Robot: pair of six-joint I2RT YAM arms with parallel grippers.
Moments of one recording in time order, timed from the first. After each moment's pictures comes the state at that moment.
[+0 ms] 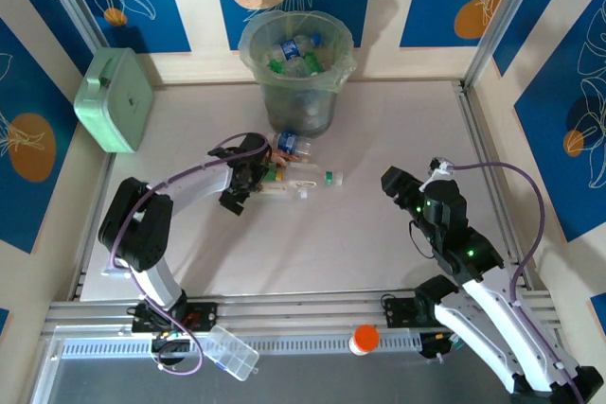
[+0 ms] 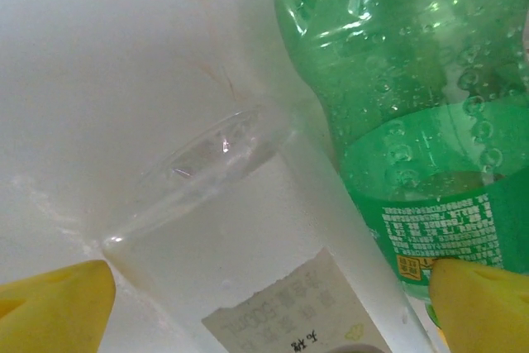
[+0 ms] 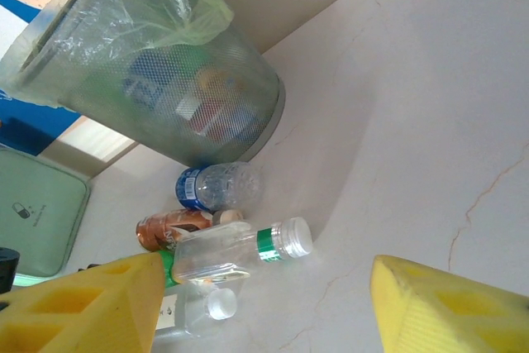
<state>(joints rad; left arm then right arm) -0.55 1.72 1.14 -0.70 -0.18 -1.55 0.44 0.55 0.63 -0.46 0.22 0.79</state>
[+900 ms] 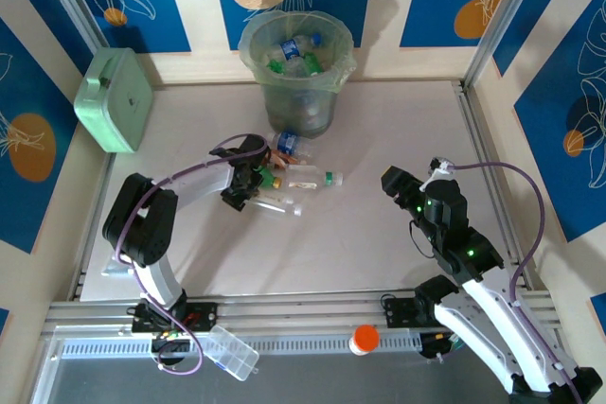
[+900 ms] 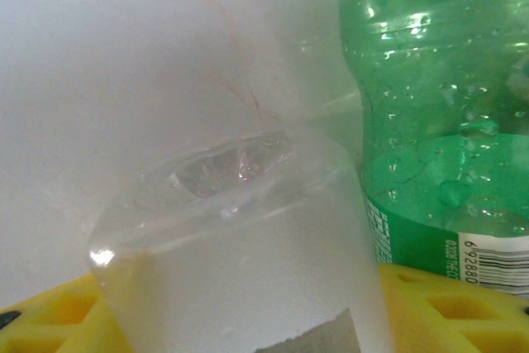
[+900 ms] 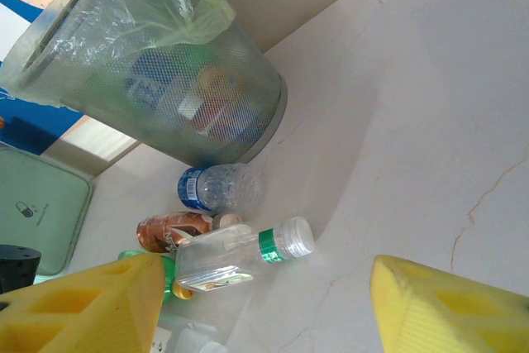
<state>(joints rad) -0.53 1.75 1.14 -0.71 -0.18 -1.50 0.44 0.55 0.63 -0.46 0.20 0.79</state>
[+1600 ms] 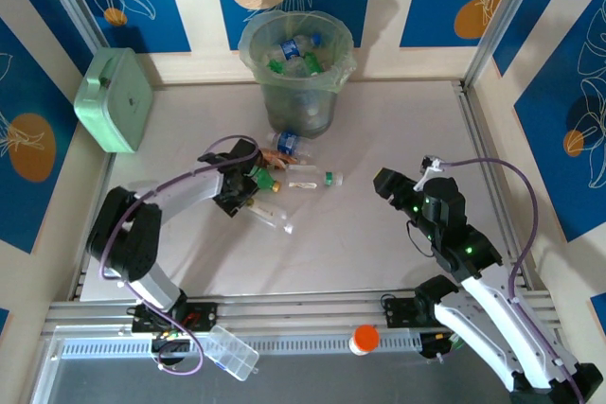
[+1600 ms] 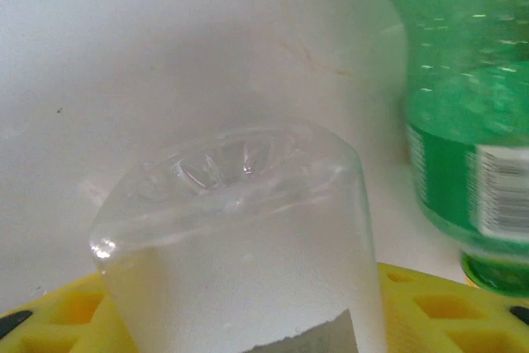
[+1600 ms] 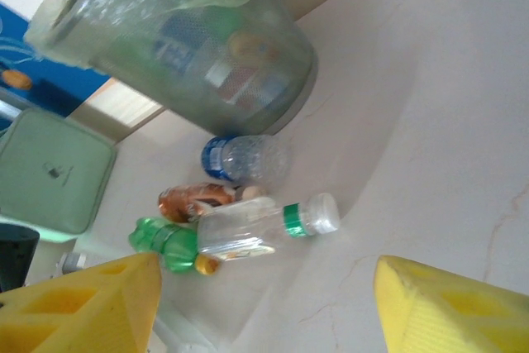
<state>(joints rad) -0.52 1.60 1.05 -0.76 -0.13 -1.32 0.46 0.57 0.63 -0.44 0.08 0.76</state>
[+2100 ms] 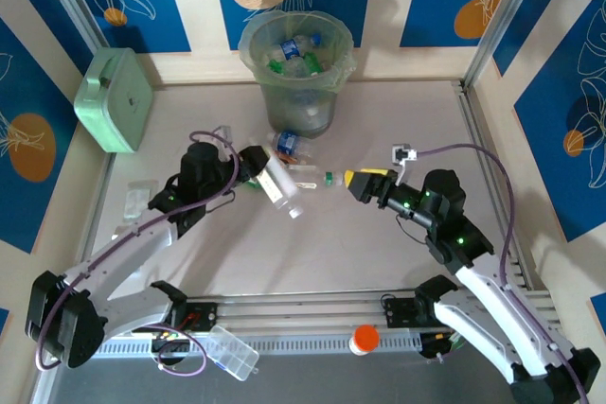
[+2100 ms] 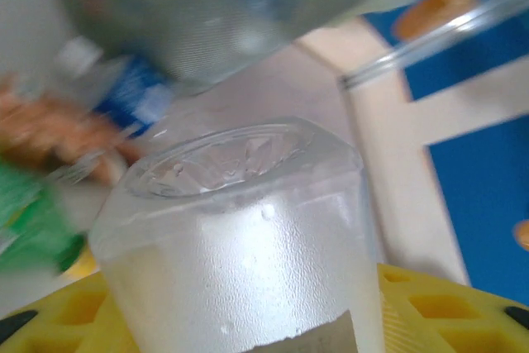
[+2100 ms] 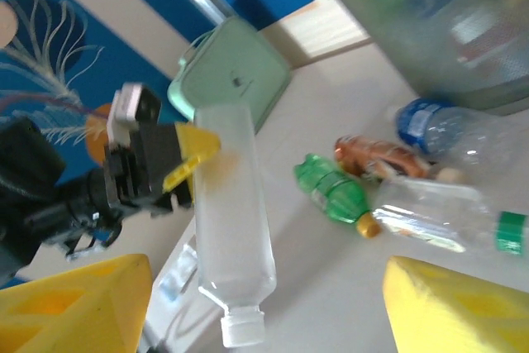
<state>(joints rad) -0.52 1.09 0.77 0.01 0.18 -0.87 0.46 0.67 0.64 -0.14 -0.42 0.68</state>
